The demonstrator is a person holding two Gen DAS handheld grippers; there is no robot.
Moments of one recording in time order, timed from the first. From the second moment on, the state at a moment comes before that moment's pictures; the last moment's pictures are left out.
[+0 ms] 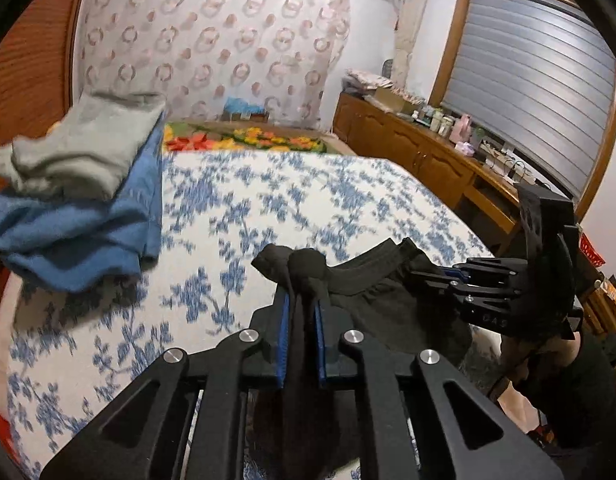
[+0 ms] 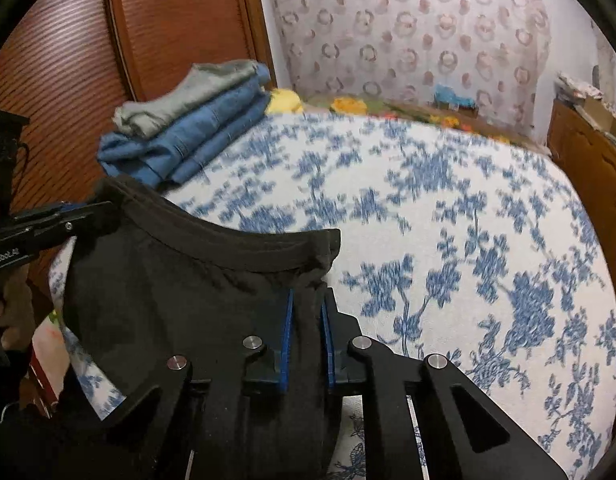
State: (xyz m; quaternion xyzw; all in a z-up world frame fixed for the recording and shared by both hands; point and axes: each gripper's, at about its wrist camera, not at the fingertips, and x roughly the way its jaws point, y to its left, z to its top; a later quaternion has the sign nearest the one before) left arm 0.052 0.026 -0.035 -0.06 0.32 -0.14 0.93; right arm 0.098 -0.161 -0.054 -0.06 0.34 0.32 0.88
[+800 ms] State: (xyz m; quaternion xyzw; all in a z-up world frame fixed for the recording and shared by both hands) left arm 0.072 0.032 0.012 -0.05 0.25 -0.14 0.96; right arm 0.099 -0.164 0.000 -0.07 0.26 0.33 0.91
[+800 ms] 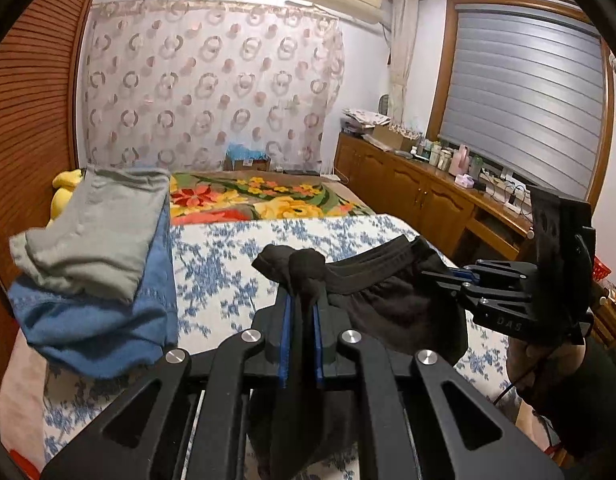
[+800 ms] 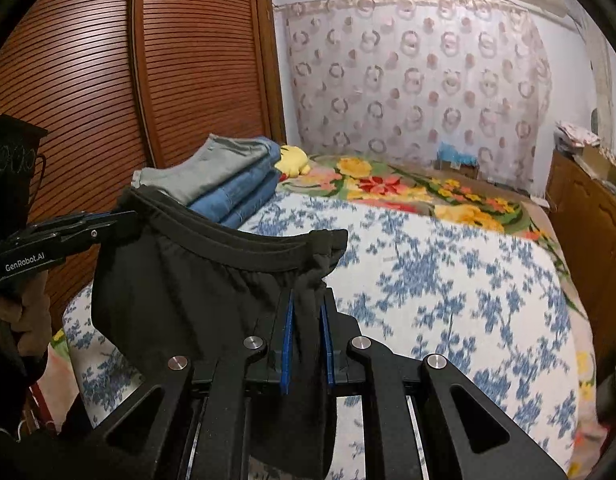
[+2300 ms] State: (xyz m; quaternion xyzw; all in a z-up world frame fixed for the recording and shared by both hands) left arm 0.143 0.146 0.055 -0.08 0.21 -0.02 0.97; right arm 0.263 -0.048 0.067 -0.17 0.18 0.43 0.87
